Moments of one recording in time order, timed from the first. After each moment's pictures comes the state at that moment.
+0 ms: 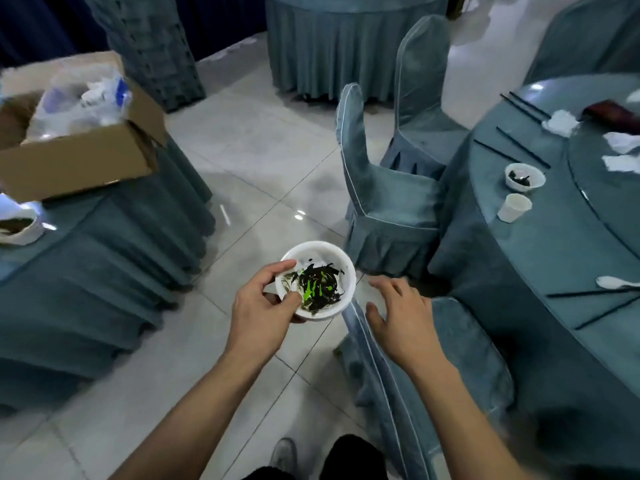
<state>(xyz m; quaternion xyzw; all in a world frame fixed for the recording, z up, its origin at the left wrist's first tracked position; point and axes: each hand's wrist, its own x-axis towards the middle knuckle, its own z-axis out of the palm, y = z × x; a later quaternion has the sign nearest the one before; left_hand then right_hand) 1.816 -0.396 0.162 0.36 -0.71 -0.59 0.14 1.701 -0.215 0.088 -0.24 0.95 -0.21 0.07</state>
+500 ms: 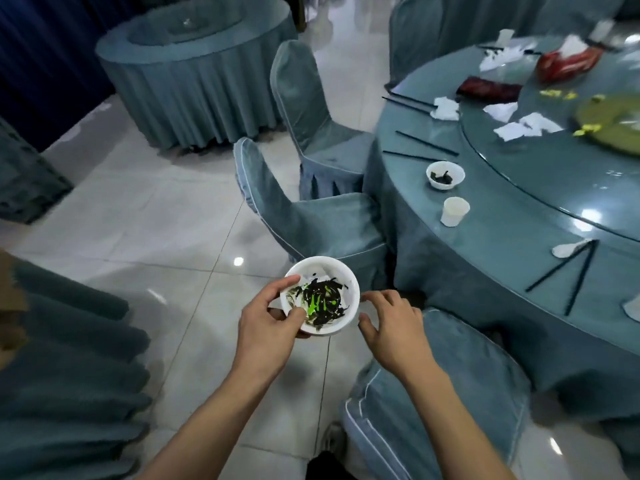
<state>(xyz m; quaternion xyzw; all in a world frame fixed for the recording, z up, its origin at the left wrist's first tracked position) 1.577 -0.471 0.151 0.20 -0.78 -0.60 0.01 1.547 -0.280 0.063 -0.02 0.97 -0.24 0.05</state>
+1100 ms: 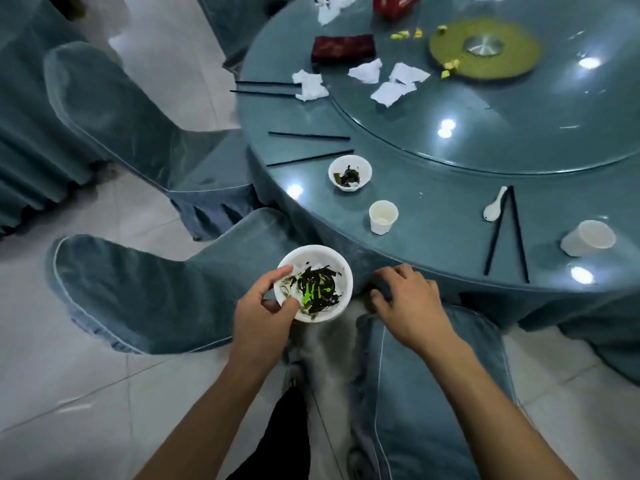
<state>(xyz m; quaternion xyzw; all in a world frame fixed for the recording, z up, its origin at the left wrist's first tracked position) 1.275 -0.414 0.082 -0.02 -0.82 -0.55 -0.17 1.360 -0.198 0.051 0.24 0.94 -0.21 0.06</state>
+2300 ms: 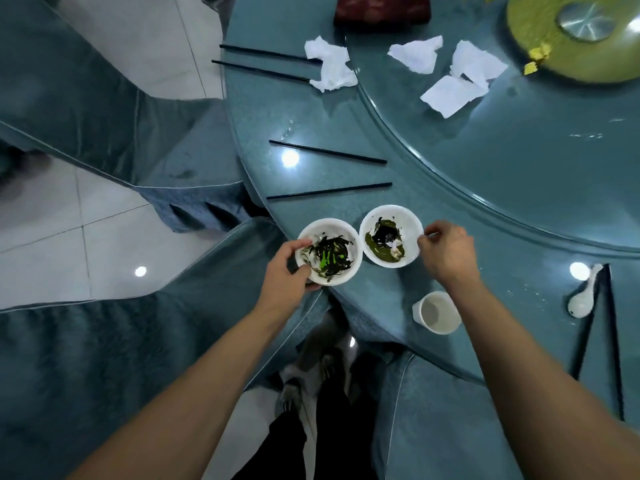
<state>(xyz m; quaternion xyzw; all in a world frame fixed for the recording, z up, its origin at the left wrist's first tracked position) 0.988 -0.285 -0.049 0.07 -0.71 -0.63 -0.31 1.066 -0.035 -0.037 0.46 0.82 -0.33 0.03</state>
